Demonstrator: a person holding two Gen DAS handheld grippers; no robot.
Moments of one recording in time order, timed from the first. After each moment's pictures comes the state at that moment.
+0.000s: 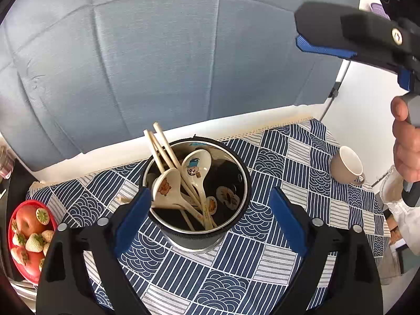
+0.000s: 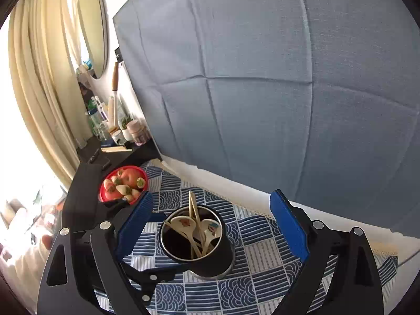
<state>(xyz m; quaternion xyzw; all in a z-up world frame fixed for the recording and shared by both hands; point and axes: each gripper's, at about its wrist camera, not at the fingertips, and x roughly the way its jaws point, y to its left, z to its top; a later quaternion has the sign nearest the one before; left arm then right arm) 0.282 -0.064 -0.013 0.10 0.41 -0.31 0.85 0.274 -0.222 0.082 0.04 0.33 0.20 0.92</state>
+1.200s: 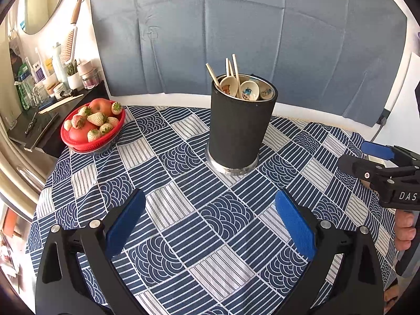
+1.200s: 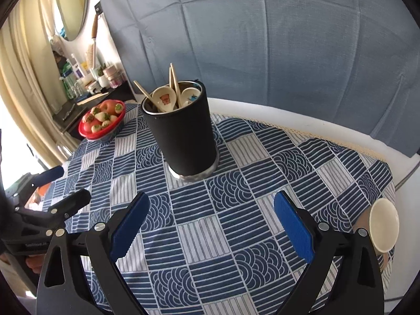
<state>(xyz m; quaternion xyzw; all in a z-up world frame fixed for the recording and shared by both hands) 0.122 -0.011 -0.030 0.03 0.40 -0.08 0.91 0.138 -0.230 -0.030 0.03 0.42 0.11 0.90</state>
